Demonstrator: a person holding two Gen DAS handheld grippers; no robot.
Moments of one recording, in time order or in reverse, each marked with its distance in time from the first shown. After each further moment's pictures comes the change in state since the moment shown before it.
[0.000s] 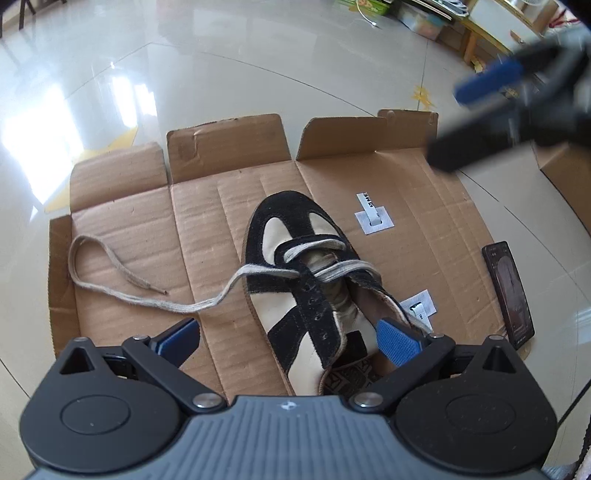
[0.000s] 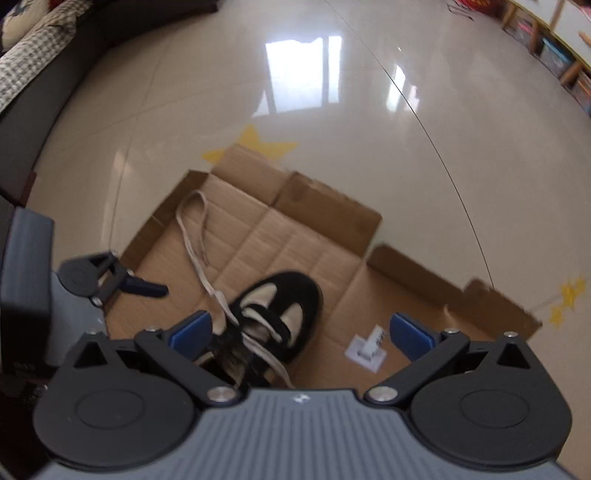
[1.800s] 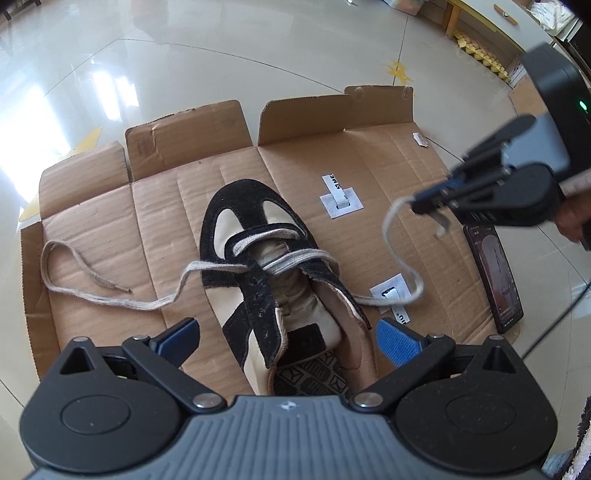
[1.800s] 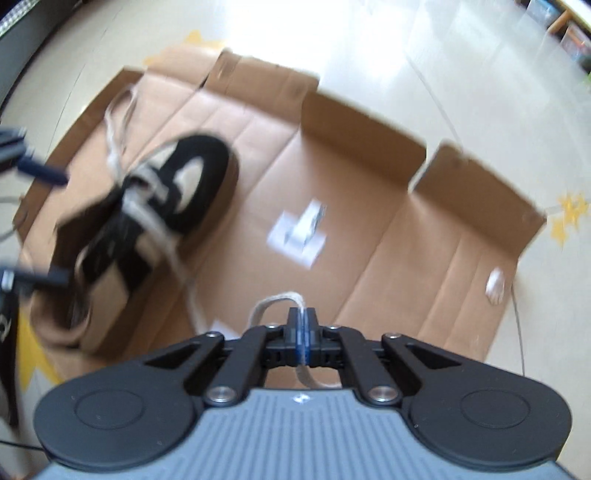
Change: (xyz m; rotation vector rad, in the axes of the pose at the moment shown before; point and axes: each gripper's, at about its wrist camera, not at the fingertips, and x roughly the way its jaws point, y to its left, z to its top) left arm 0.011 -0.028 0.005 0.040 0.071 -0.023; right arm 0.078 -0.033 -0.053 -0.064 0.027 -0.025
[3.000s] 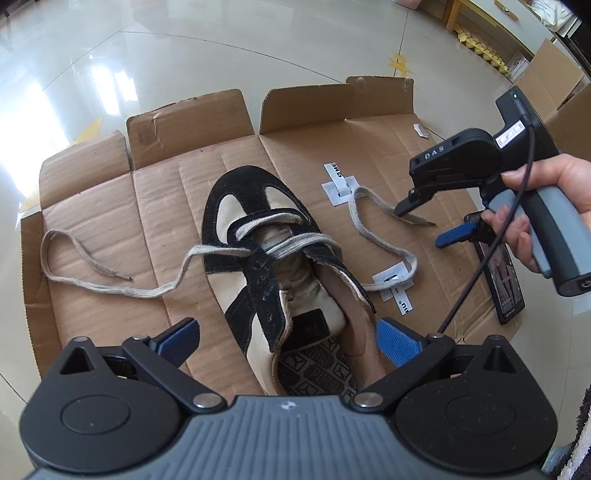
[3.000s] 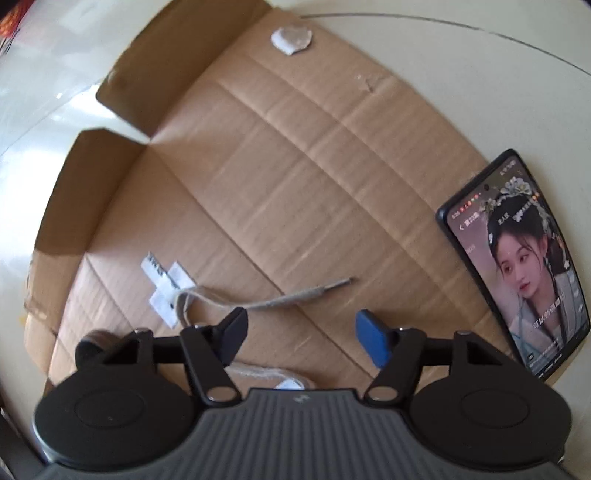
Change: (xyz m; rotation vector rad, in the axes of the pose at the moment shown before) left arm 0.001 0.003 -0.010 0.001 0.021 -0.003; right arm 0.037 -0.077 -0.072 1.422 0.127 -0.045
